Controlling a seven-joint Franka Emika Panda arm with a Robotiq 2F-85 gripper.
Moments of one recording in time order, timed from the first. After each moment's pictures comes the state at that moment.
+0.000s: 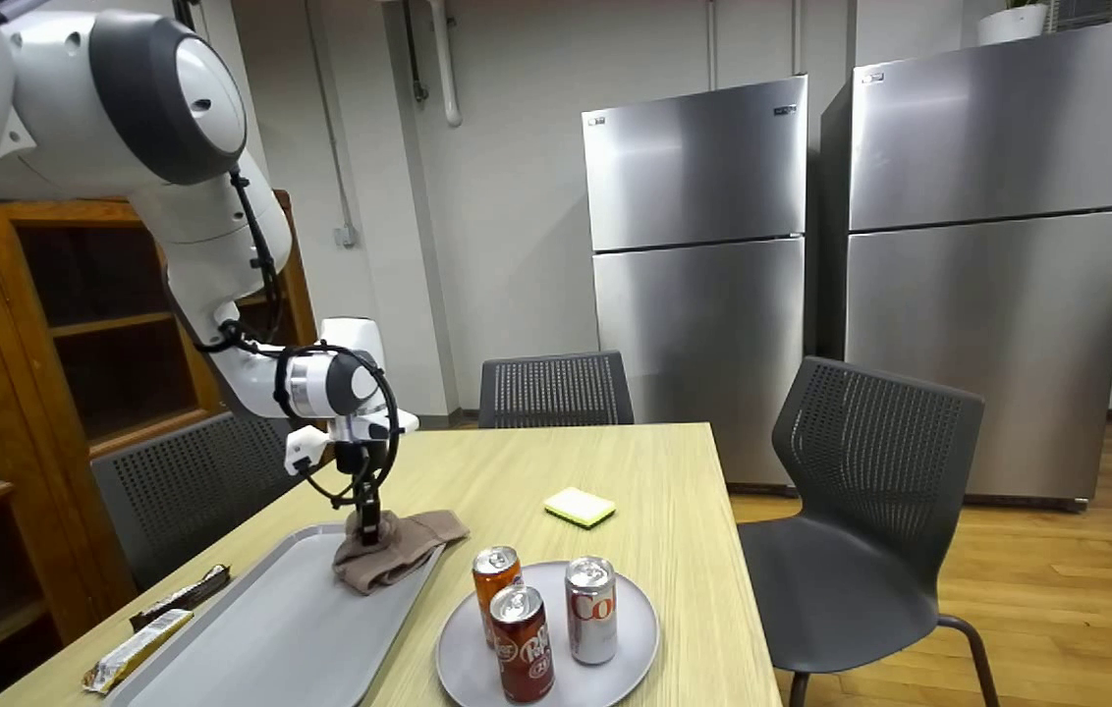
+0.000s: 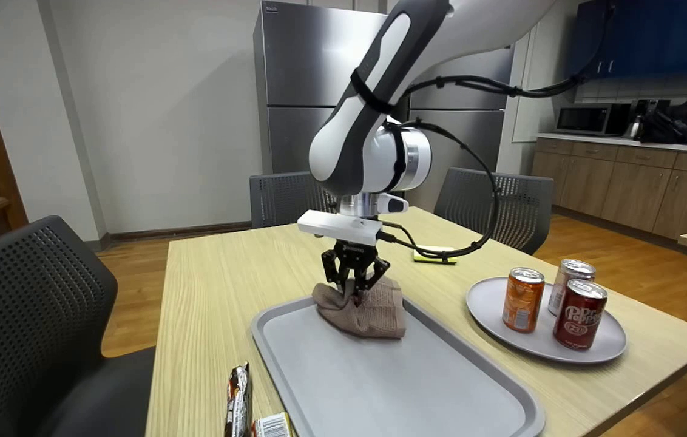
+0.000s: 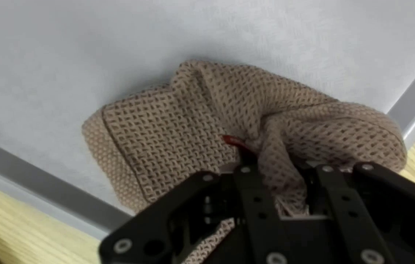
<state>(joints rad) 0.34 0.71 -0.01 -1.82 0.11 2.49 0.97</state>
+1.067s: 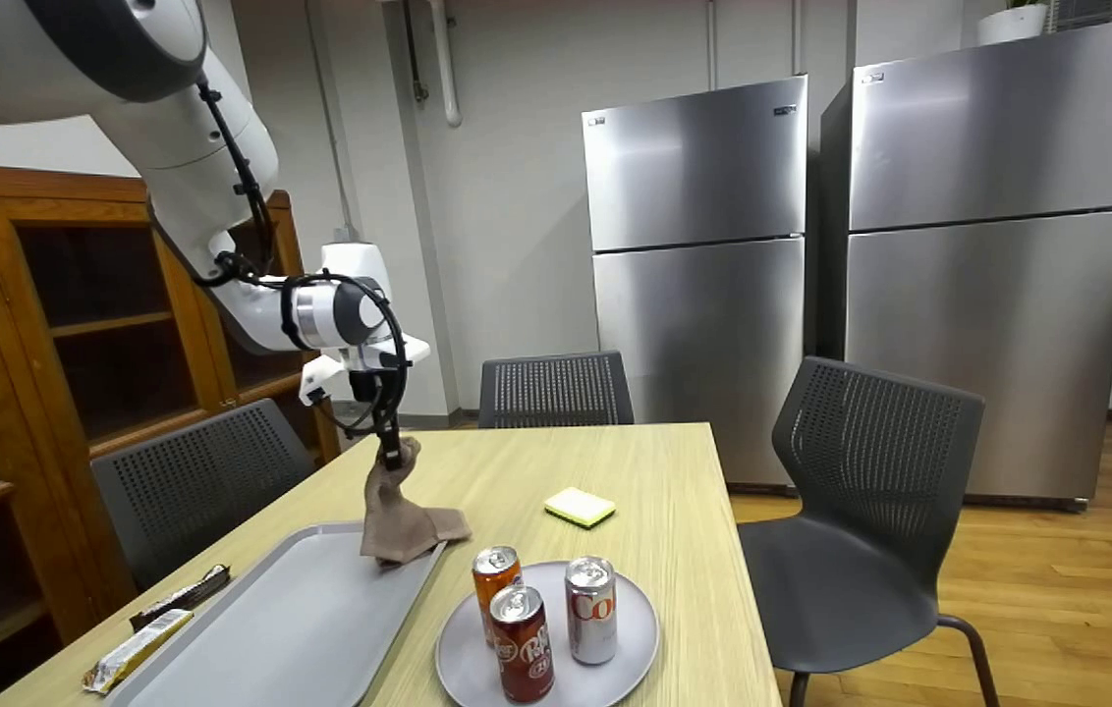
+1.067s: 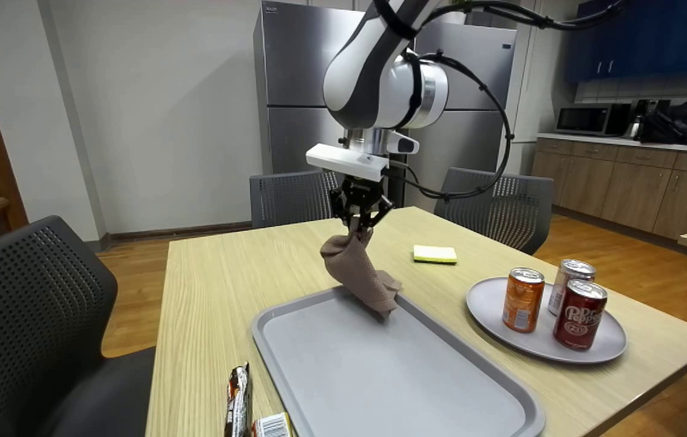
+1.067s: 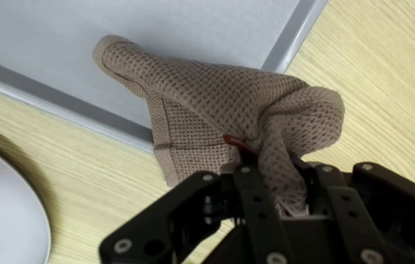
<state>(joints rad) 0.33 0.54 -0.06 -1.83 0.08 2.49 1.03</state>
